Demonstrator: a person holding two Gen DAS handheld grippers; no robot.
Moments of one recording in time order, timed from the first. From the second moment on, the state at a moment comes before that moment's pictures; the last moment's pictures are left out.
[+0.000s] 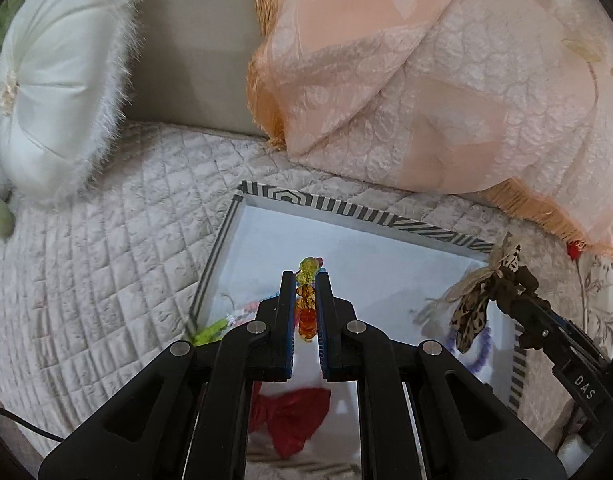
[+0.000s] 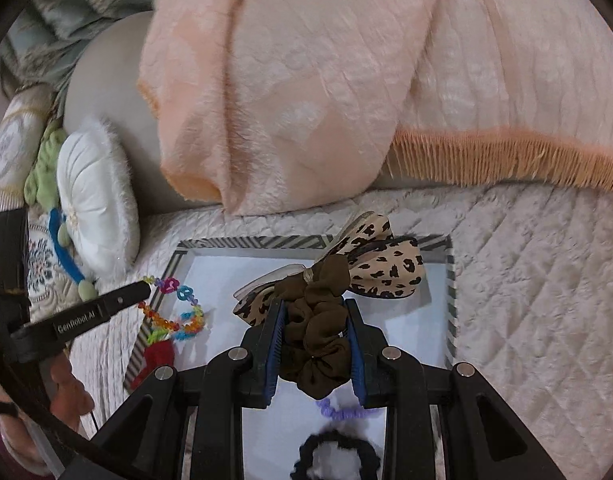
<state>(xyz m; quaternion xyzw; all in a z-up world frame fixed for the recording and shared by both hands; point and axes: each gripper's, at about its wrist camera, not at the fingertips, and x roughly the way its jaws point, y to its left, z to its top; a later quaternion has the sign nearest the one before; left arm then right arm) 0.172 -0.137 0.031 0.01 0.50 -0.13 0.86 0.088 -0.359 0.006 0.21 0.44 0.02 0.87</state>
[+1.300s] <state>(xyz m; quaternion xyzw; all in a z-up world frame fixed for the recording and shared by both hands) 0.080 -0.070 0.034 0.03 0.49 -0.10 0.87 -0.021 -0.298 0.026 0.14 0.45 0.01 0.88</state>
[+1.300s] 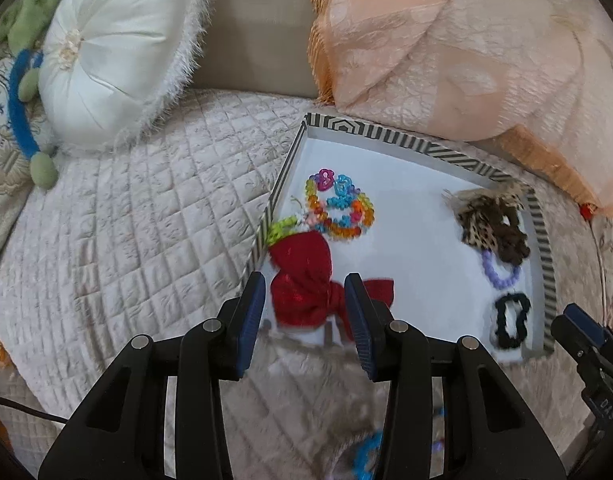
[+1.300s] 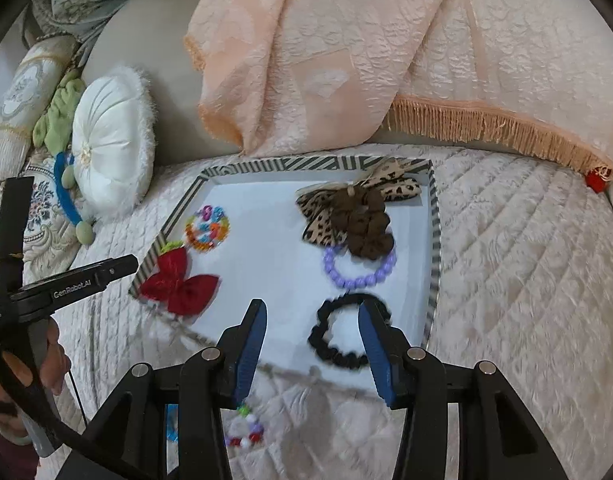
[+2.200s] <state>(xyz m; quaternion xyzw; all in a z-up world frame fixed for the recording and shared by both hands) -0.045 -0.029 0.045 0.07 0.44 -0.10 0.89 -0.125 -0.250 0.050 0.13 0.44 0.02 0.89</state>
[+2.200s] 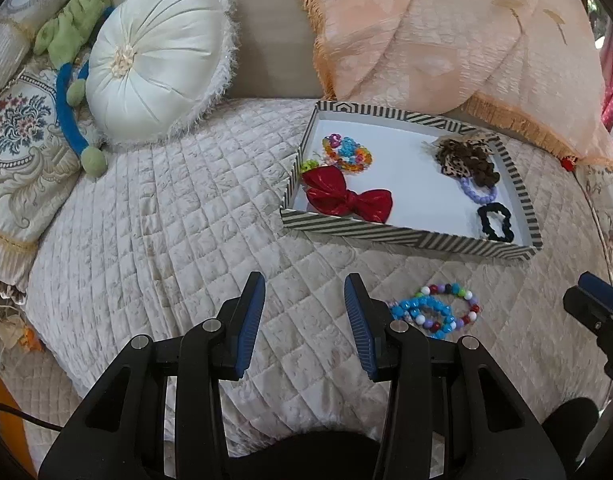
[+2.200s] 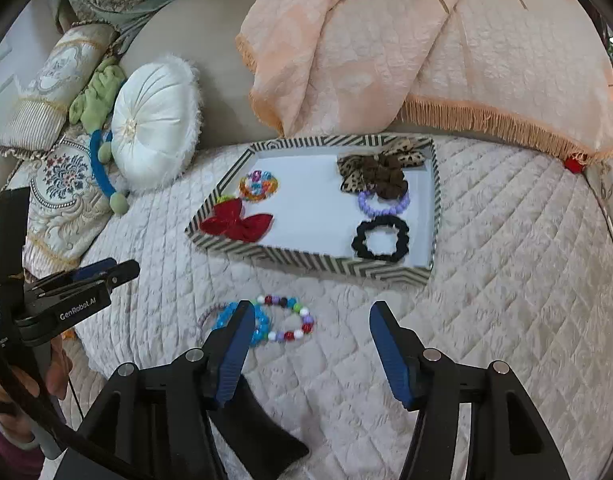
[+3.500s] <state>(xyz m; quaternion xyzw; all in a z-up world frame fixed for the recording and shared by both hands) -0.039 -0.019 -0.006 0.04 0.54 -0.16 0.83 -0.088 -0.206 -0.014 0.09 0.49 0.09 0.86</state>
